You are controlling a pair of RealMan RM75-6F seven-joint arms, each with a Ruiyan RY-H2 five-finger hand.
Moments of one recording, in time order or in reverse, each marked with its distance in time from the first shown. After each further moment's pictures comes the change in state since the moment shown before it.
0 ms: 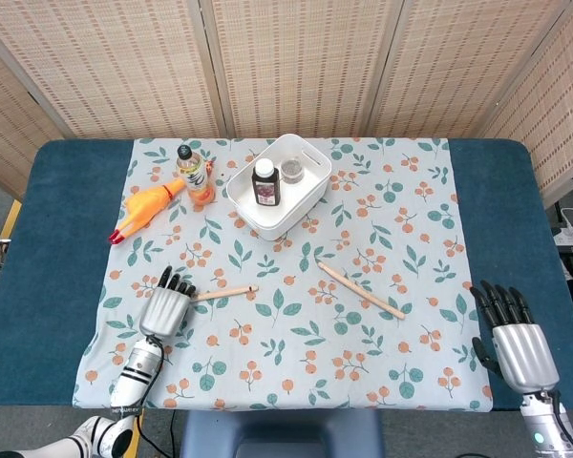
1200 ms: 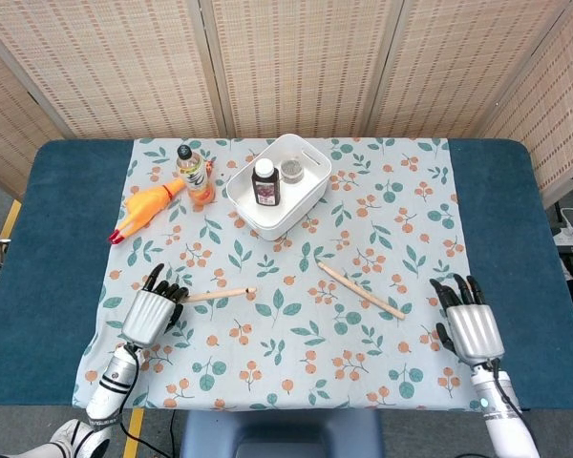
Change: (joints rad) left arm 0.029 0.056 0.103 0.086 0.152 0.272 -0.350; right arm 0.148 -0.199 0.087 -0.024 0.254 -0.188 -0.342
